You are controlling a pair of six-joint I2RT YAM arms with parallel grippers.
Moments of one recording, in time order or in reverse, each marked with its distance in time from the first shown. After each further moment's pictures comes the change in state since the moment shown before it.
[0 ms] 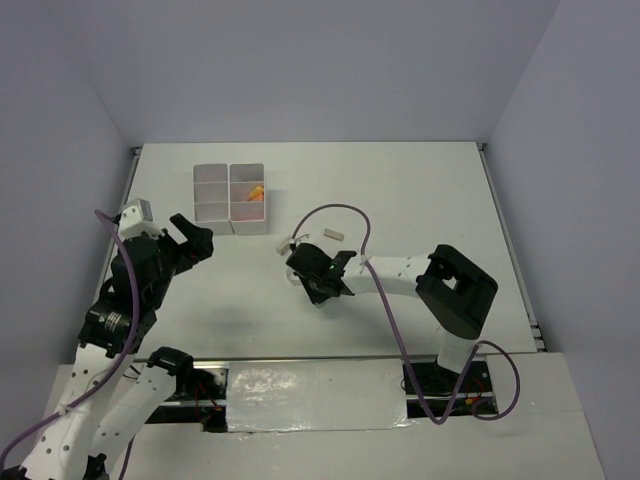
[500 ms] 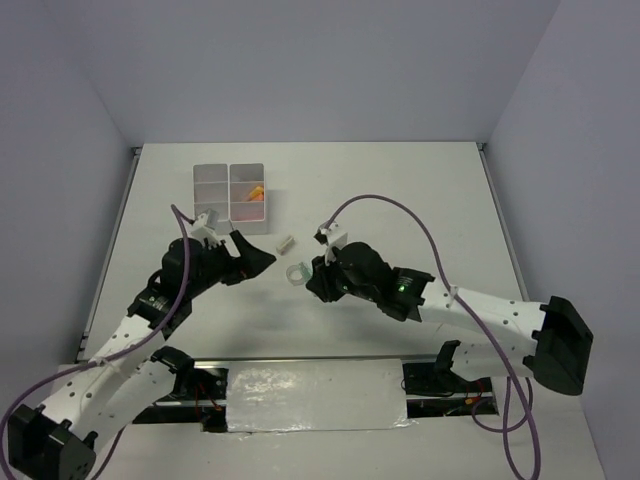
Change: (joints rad) left arm -0.092 0.152 -0.291 0.367 0.497 -0.165; right arm 0.026 -0.569 -0.270 0.230 -0.117 -0.065
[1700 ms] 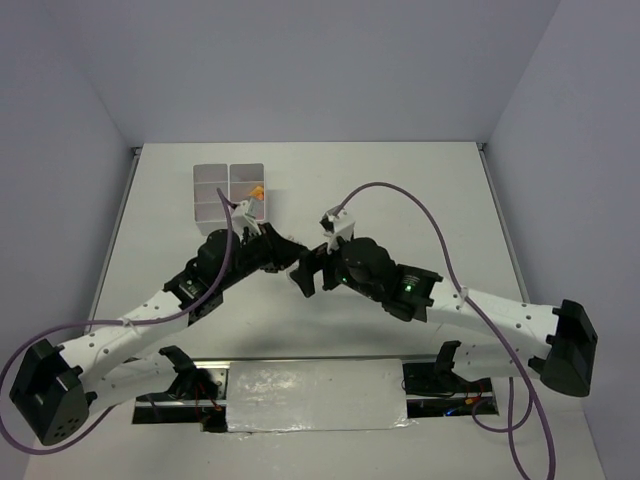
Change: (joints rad) left arm -0.301 0.277 0.064 0.423 -0.059 -0.085; right arm 0.037 -0.044 0.088 0.057 0.129 0.034
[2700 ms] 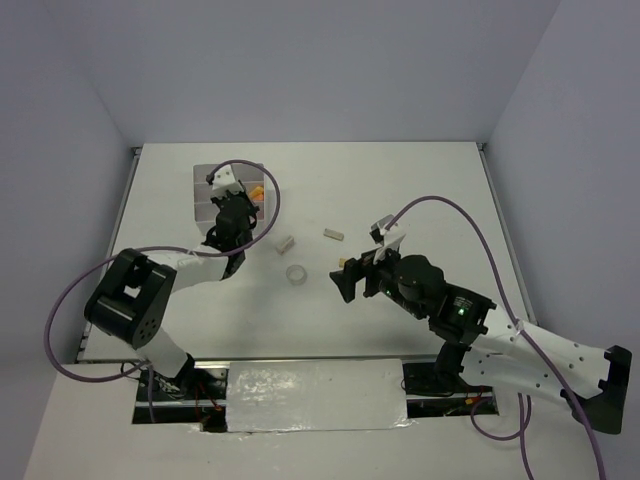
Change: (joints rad) left arm 0.245 0.592 0.145 0.568 -0.818 0.550; right arm -0.047 -0.410 -0.185 -0.107 0.096 -0.086
